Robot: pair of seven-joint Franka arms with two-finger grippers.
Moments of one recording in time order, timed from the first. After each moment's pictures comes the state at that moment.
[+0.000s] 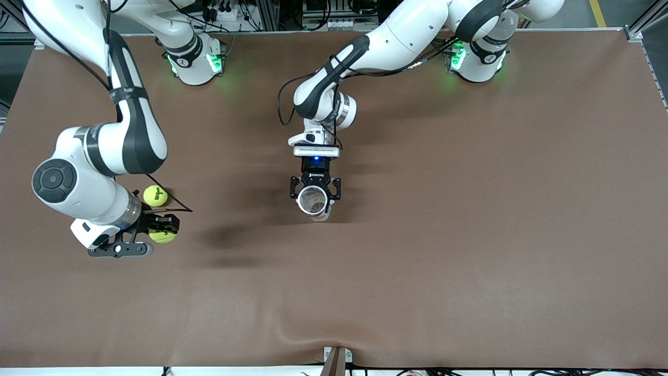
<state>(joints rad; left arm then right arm) -0.87 0.92 -0.19 -1.50 2.08 1.94 -2.52 0.26 0.42 -0.13 -1.58 0.04 2.02 0.11</state>
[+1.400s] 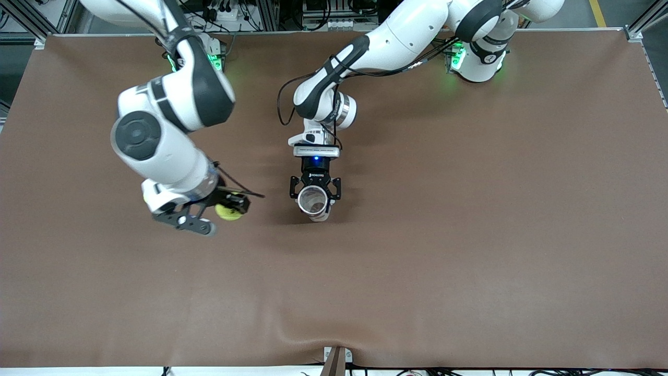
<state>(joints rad) -0.87 0.92 -0.19 -1.50 2.08 1.94 -2.52 0.53 0.43 -0.13 -1.41 0.11 1.86 0.71</state>
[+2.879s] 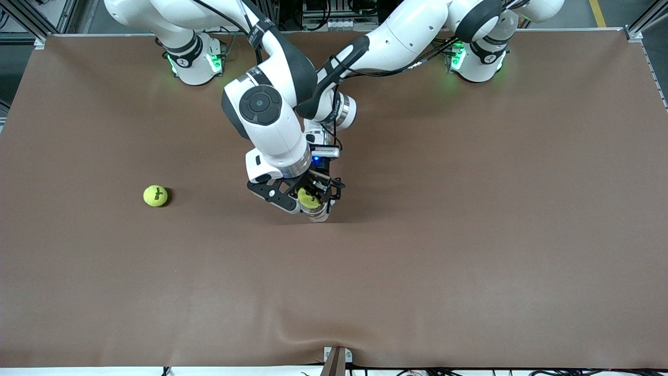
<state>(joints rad) -0.87 0.92 -0.19 -1.50 2.08 1.94 -2.52 0.74 0.55 -0.13 -1.37 0.14 2.07 1.11</state>
